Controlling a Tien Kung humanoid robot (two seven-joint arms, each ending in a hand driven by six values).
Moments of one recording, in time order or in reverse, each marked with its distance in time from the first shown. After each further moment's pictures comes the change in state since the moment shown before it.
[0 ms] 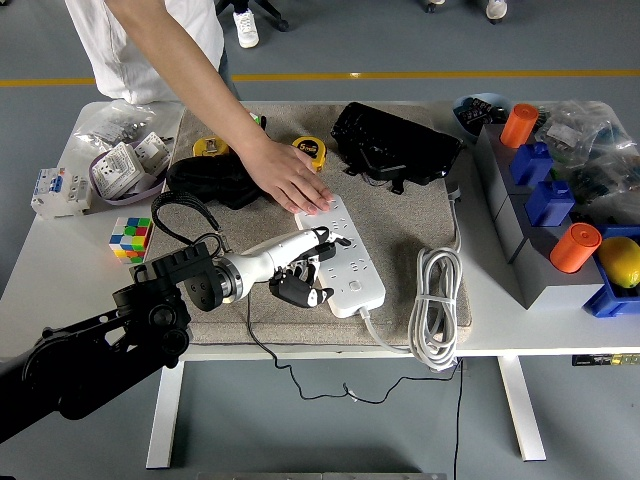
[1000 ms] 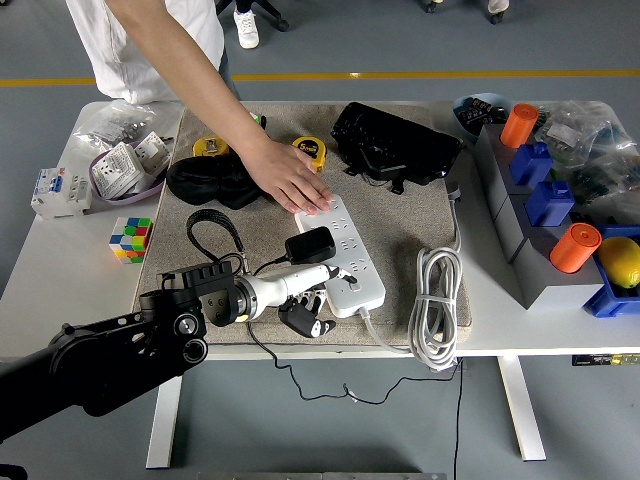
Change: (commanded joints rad) left arm -0.054 -0.029 0.117 0.107 -0.009 -0.036 -0.025; right arm 0.000 -0.003 -0.004 0.001 0.002 0.000 0.000
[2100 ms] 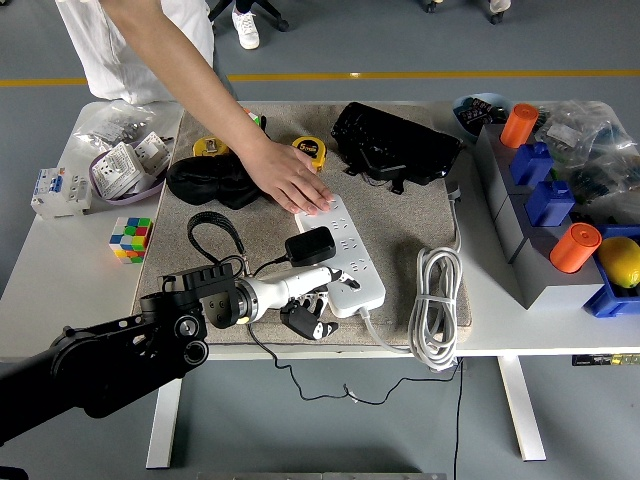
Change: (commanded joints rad) left arm 0.007 -0.001 -0.014 -0.006 -0.002 0.008 -0.015; right arm -0.002 0.001 0.012 0.004 -0.008 0.000 0.000
